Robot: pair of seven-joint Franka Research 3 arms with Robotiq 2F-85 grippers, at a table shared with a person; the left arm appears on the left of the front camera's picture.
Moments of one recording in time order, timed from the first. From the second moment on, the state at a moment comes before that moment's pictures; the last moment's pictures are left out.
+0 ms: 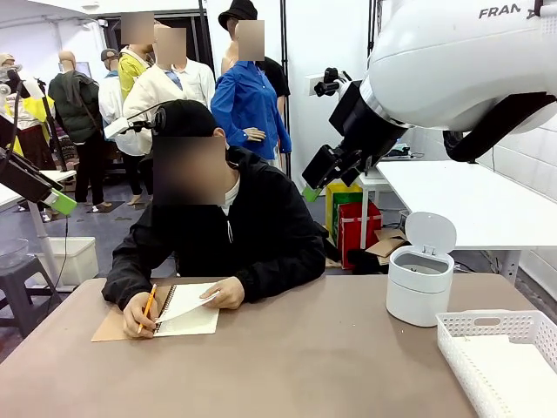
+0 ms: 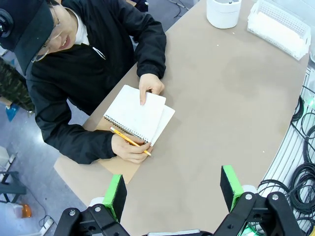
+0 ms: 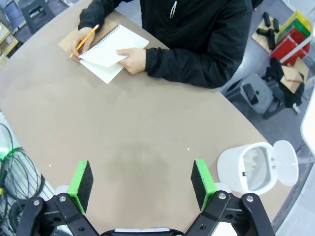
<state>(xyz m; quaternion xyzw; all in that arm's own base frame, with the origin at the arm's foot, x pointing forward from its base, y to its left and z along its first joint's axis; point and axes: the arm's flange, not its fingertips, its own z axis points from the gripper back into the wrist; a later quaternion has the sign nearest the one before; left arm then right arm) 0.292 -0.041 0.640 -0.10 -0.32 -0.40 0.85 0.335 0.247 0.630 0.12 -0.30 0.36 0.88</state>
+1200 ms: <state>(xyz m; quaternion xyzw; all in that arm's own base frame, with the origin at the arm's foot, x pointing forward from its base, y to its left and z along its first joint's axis) 0.292 -0.041 0.640 -0.10 -0.32 -0.40 0.85 0.335 0.247 0.630 0.12 -0.30 0.36 0.88</state>
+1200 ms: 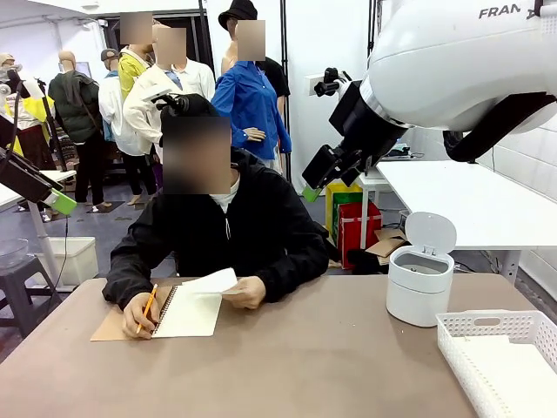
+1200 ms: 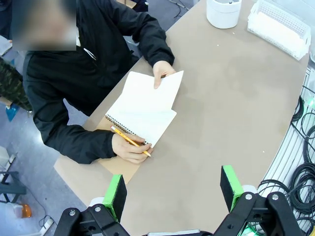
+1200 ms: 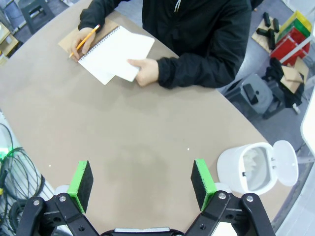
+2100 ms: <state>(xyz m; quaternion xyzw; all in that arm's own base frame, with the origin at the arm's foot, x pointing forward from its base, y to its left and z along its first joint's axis) 0.292 -0.041 0.640 -0.10 -0.32 -0.40 0.85 0.335 0.247 0.630 0.12 -0.30 0.36 0.88</state>
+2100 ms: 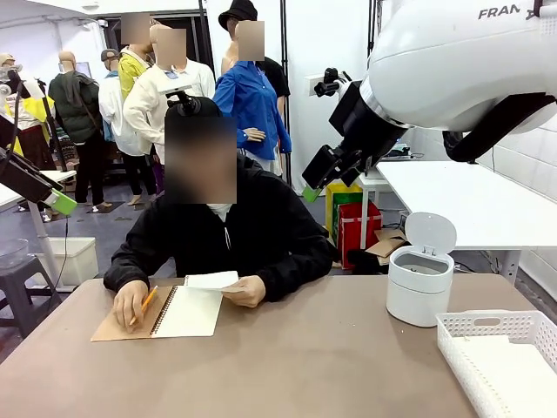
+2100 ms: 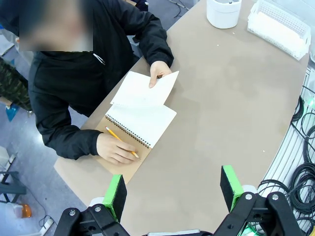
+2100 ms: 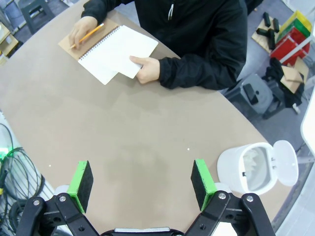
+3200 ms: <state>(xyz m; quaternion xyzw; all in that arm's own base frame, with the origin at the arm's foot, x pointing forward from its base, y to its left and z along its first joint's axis) 0.292 -0.041 0.640 -0.10 -0.32 -0.40 0.85 0.335 0.247 0.630 0.12 -0.30 0.36 0.88</state>
